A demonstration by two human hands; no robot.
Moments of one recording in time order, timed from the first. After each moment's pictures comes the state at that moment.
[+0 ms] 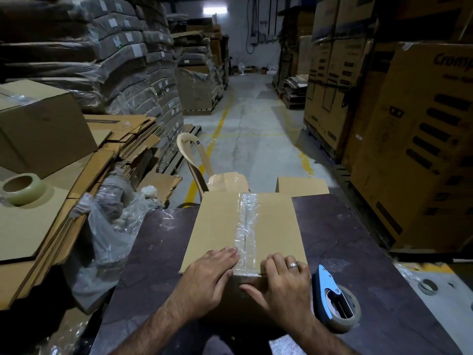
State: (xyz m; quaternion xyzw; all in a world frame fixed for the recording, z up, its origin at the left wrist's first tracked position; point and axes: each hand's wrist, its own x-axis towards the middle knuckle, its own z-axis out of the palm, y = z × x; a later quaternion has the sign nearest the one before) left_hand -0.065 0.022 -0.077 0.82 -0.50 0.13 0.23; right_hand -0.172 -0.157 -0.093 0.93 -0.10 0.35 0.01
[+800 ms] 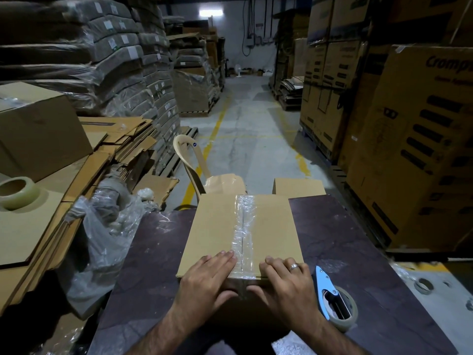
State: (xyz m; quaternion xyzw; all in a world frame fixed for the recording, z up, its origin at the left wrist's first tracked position) left_hand -0.071 0.019 -0.093 0.82 -0.51 0.23 0.13; right_hand -0.177 -0.177 -0.092 0.93 -0.03 0.38 0.01
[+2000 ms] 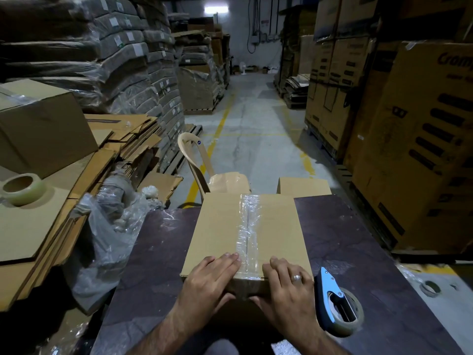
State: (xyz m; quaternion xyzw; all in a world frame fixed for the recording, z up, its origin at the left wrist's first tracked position) left_hand -0.069 0.024 -0.092 0.82 -0.53 0.20 0.11; right_hand -0.175 -0.164 -0.107 0.93 -0.08 0.36 0.04
